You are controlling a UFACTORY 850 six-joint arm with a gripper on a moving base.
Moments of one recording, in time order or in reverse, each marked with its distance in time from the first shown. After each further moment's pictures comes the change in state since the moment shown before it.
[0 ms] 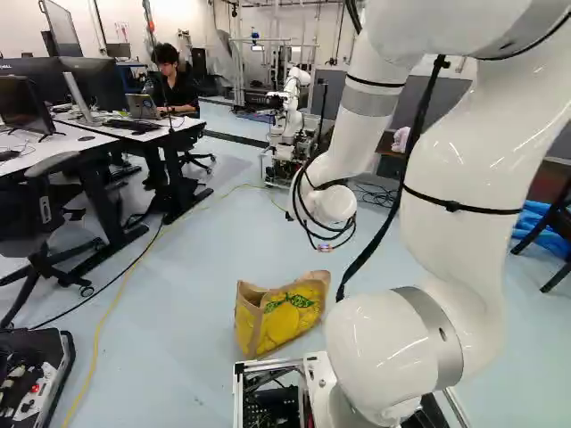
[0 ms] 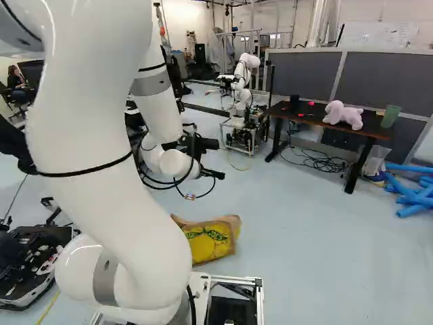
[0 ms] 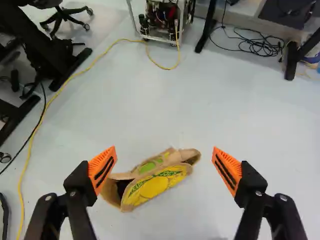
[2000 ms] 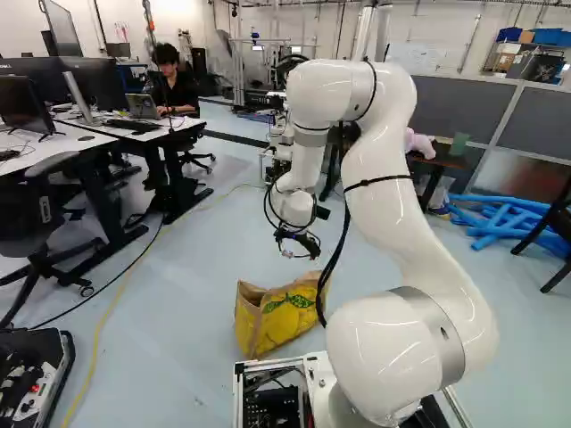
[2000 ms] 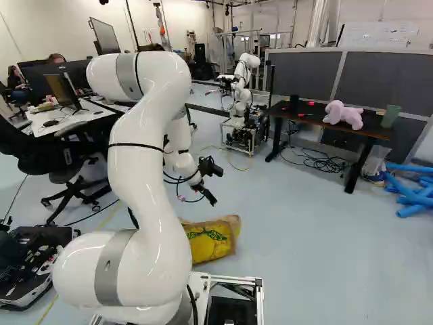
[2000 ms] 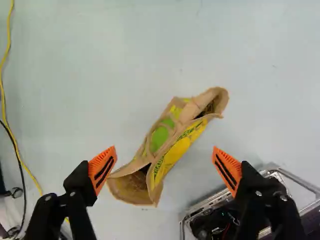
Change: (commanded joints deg) arm 4.4 -32.9 -26.2 17.9 -19.0 15.7
